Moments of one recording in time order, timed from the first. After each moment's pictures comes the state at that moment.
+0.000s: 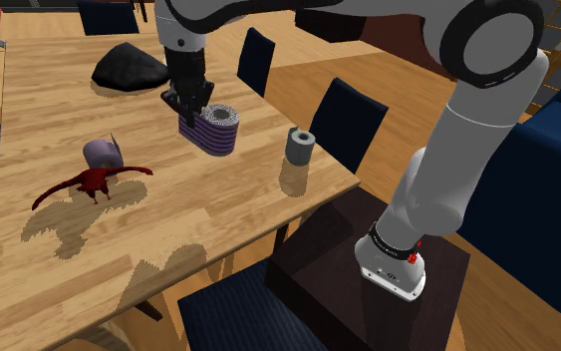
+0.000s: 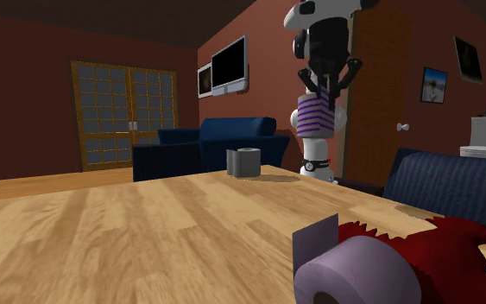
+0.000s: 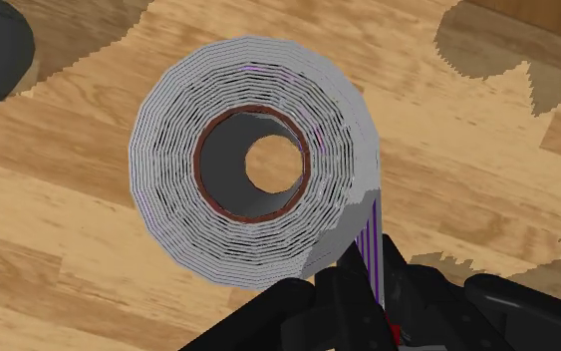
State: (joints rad) arm 0.30 0.09 0.18 -1.71 0.05 1.79 0.34
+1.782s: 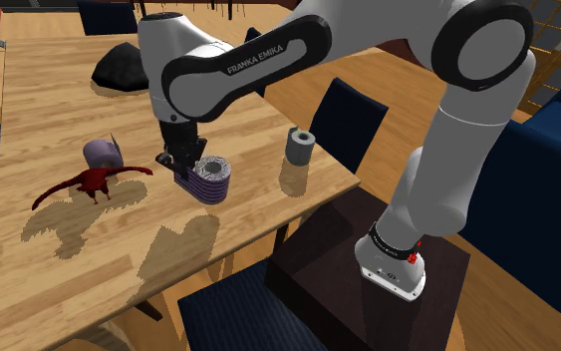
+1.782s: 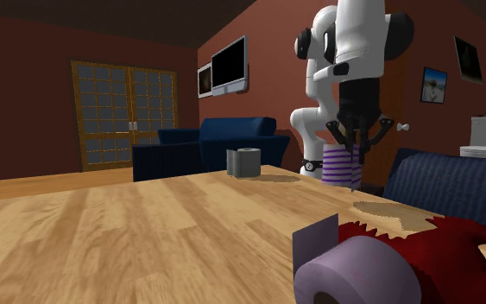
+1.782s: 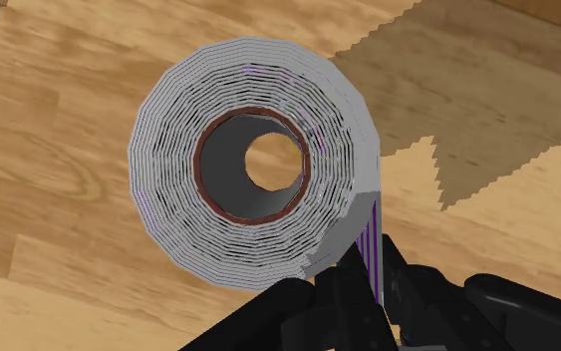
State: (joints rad) arm 0.37 0.16 0.23 -1.93 0.03 2.08 0.45
